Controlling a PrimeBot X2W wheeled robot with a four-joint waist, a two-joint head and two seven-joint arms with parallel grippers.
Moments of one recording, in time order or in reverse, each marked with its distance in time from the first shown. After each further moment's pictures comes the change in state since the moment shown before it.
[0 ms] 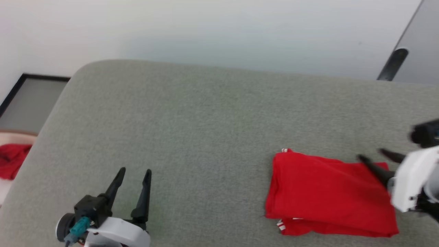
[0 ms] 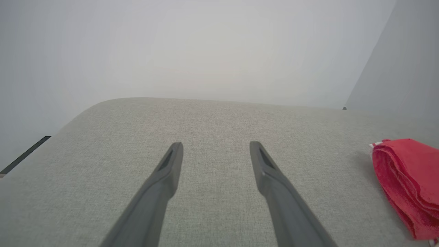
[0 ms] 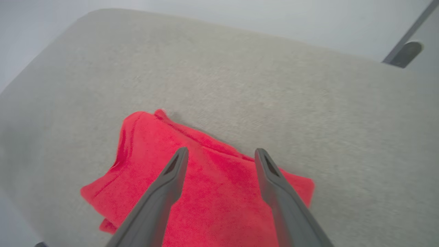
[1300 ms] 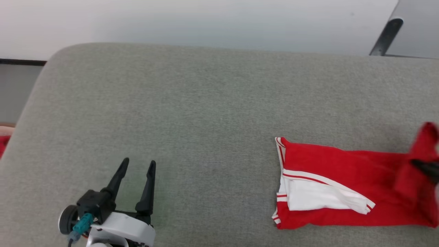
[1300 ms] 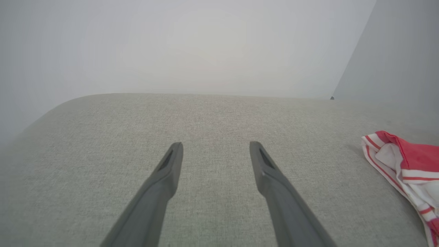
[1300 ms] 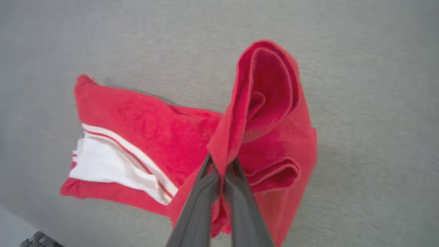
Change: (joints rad) left arm -0.012 0.021 -0.044 -0.062 -0.011 0.040 0.000; right arm 0.140 -0.059 -0.353 -0.156 0.012 0.000 0.291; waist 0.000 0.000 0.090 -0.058
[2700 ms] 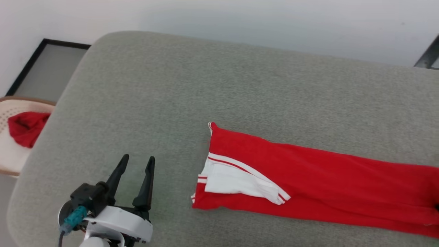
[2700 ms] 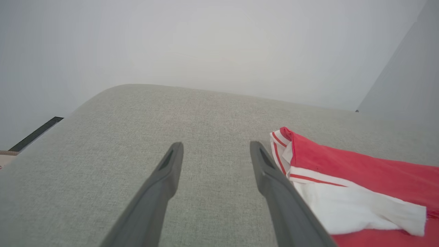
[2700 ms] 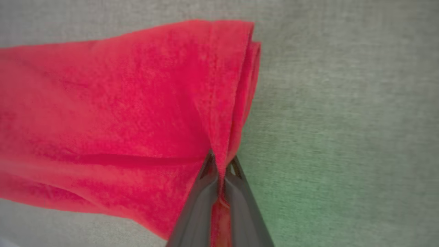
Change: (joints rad) left arm -0.036 0.079 -0.094 0.008 -0.177 0.022 0.000; right arm 0.018 0.095 -0.098 0.370 -0.097 0.001 0.028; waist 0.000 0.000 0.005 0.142
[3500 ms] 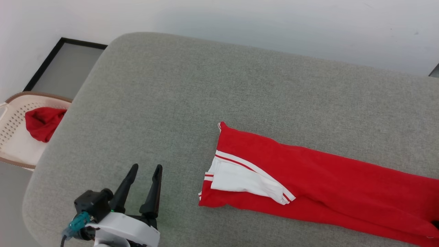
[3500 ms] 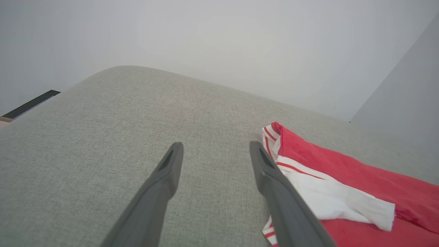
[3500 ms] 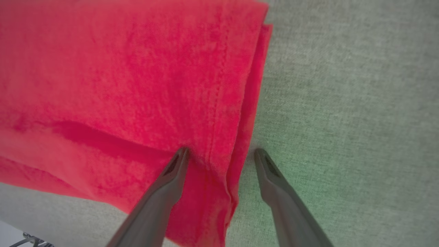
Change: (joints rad) left arm 0.024 0.006 -0.061 -0.008 -0.131 0.017 0.000; right arm 0.059 -0.037 0.003 -0.035 0.007 -0.001 0.078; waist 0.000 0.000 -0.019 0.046
